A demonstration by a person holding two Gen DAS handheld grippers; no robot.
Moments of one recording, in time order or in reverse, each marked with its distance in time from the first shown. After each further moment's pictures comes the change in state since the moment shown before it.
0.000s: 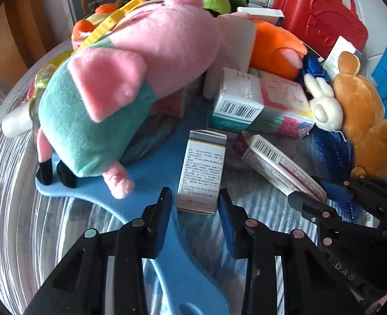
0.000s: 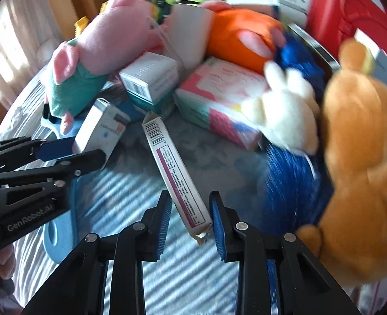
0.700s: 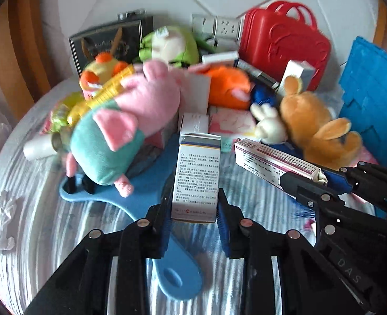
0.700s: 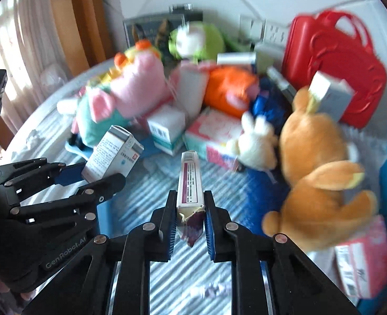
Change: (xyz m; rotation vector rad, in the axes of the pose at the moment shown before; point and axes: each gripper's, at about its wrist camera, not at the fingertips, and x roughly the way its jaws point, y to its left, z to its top) left arm -0.110 -0.025 -0.026 0.069 -0.191 -0.017; right arm -0.092 0.018 -0.009 -0.001 -0.209 -0.056
